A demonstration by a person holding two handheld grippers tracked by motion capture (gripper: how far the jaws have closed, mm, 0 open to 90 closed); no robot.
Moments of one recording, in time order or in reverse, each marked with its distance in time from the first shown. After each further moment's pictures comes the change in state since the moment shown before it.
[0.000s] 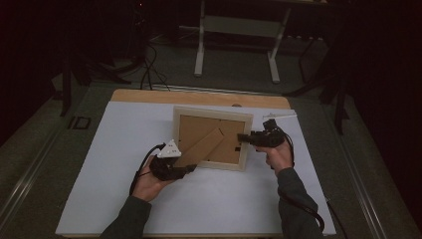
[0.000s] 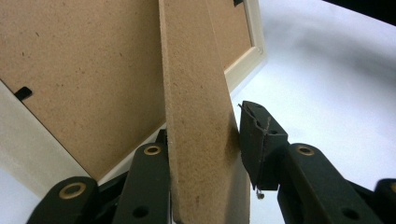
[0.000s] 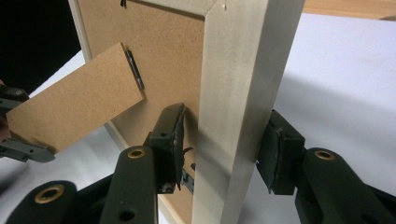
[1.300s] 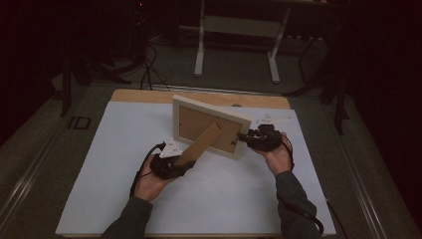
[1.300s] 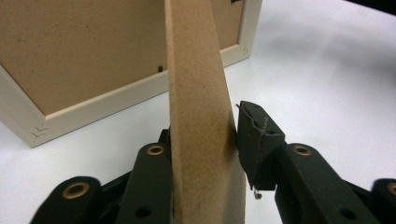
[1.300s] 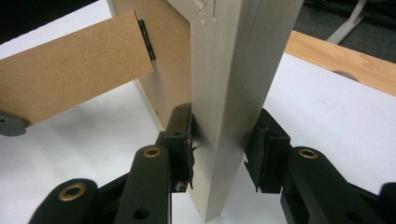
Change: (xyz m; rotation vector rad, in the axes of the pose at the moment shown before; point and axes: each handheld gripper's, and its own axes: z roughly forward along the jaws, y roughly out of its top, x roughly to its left) left arm -0.005 0.005 0.000 -0.001 0.094 0.008; right arm 0.034 0.001 -0.006 -0.042 -0.165 -0.239
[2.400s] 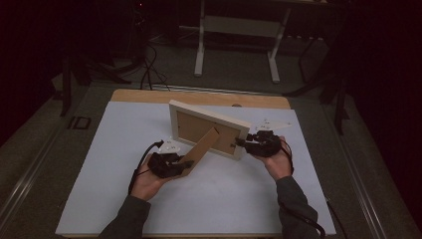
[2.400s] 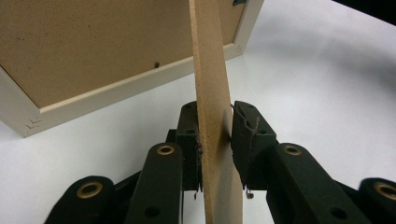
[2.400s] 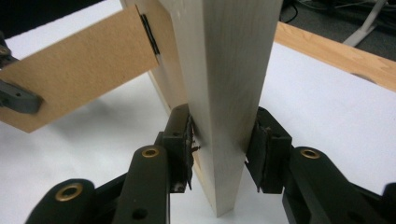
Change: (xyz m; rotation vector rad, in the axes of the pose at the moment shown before) left arm 0.006 0.004 -0.007 0.034 -0.044 -0.049; right arm 0.010 -0.011 -0.002 -0.015 0.036 -0.037
